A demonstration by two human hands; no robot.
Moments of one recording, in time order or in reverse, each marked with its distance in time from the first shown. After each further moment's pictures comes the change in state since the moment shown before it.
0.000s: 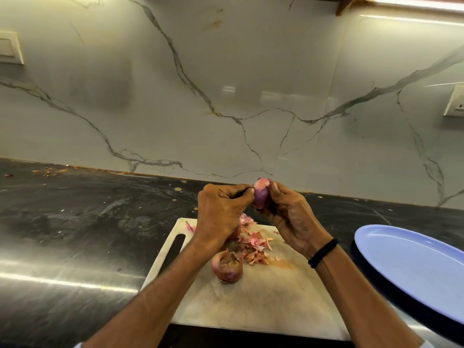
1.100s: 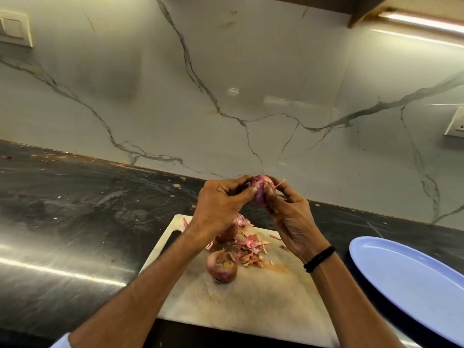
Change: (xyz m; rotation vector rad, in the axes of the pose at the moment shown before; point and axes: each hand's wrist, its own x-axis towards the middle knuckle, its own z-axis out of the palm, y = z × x) left_hand 0.011 -0.004 -0.005 -0.131 -0.124 -0.151; right_hand 0.002 -0.004 -0.001 -0.031 -0.029 -0.118
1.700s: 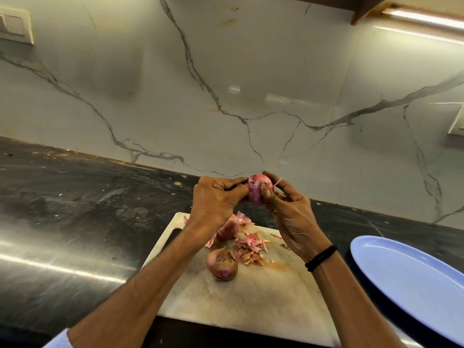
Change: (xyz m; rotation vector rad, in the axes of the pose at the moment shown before) left_hand 0.000 0.001 -0.003 0.051 0.106 0.007; right_hand 0.006 0.006 -0.005 -0.105 -0.056 -0.038
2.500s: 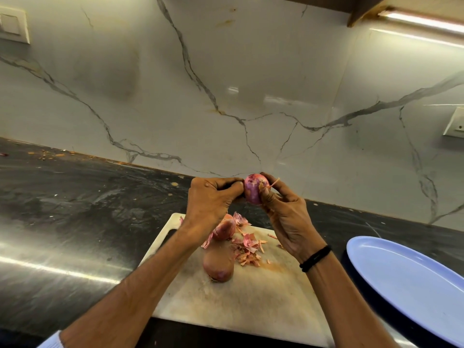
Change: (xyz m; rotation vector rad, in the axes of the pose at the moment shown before) left_hand 0.000 0.004 0.001 -0.132 0.031 -0.084; right_hand -0.002 -0.002 0.002 0.060 0.010 0.024
